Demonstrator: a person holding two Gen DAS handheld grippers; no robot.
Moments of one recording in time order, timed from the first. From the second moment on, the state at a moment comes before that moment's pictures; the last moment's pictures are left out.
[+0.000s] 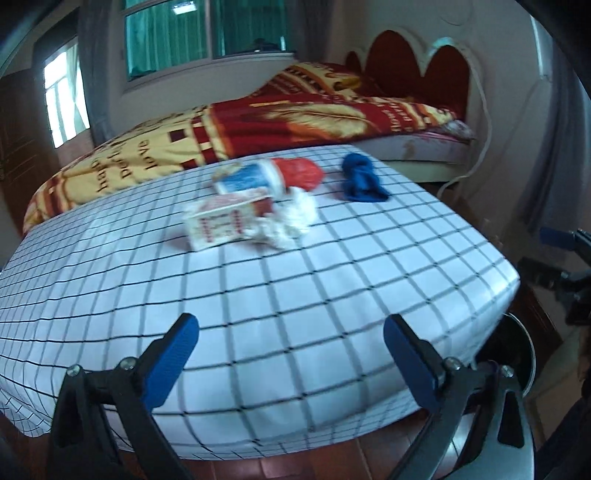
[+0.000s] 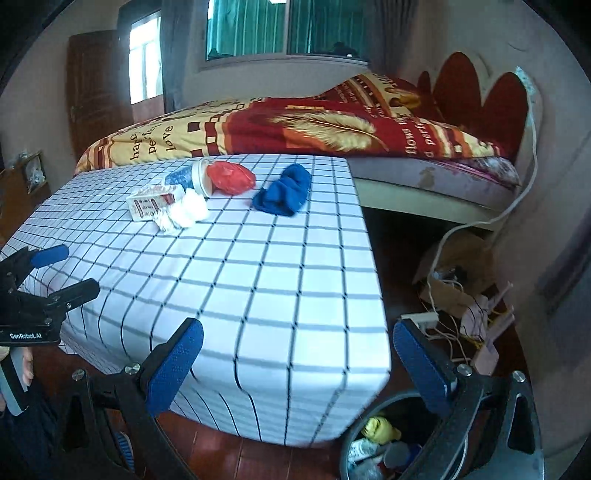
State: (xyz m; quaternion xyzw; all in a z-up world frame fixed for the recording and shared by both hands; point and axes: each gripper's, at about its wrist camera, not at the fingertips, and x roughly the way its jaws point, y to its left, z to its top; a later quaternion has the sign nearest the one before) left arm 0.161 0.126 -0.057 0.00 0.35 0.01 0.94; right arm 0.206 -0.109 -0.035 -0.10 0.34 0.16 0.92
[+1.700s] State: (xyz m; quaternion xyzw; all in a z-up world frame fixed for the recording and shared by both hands) left arm 0.291 0.116 -0.087 -0.04 0.40 -0.04 0.92; right arm 0.377 -0.056 -0.066 -0.11 0.35 0.22 0.90
